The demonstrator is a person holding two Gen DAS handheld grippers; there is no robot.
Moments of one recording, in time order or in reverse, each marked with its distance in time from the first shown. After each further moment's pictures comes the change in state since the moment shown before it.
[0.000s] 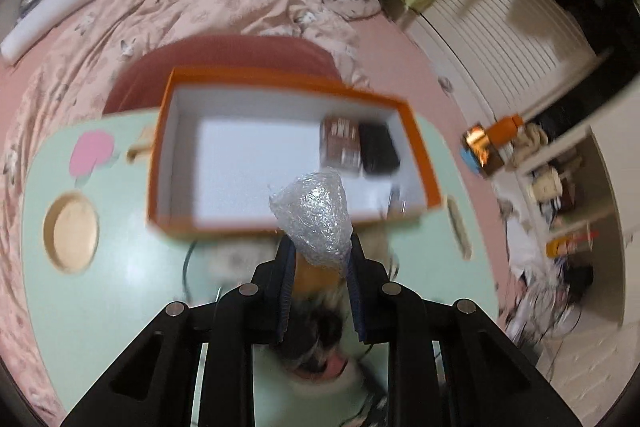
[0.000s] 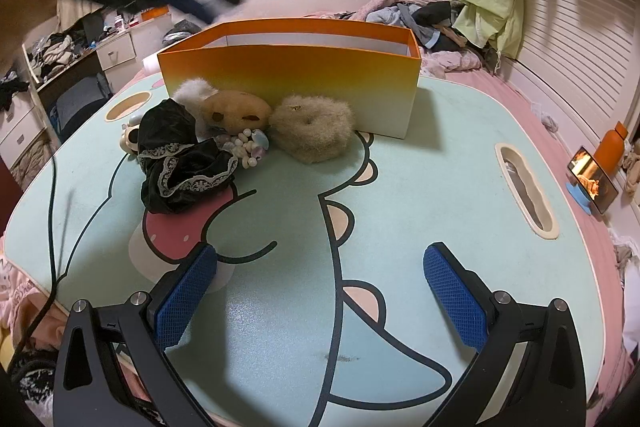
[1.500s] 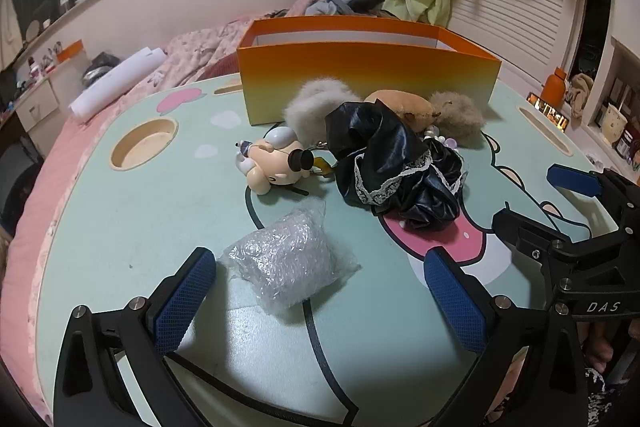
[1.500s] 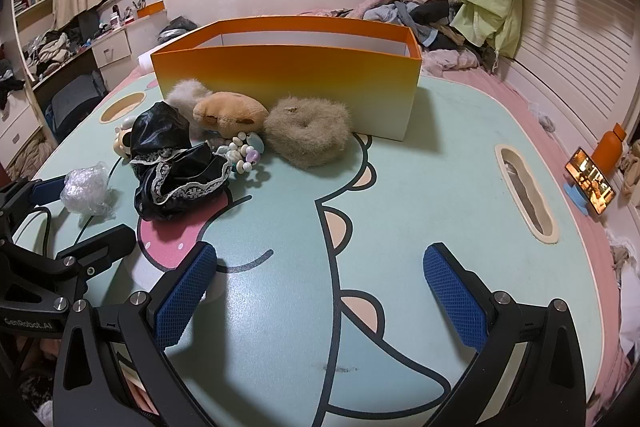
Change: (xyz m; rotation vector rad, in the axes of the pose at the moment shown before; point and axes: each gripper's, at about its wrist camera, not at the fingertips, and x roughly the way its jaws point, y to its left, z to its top) left arm 0.033 0.023 -0.161 0.216 -0.311 0.309; right arm 0.001 -0.006 0.004 0.013 0.005 -0.031
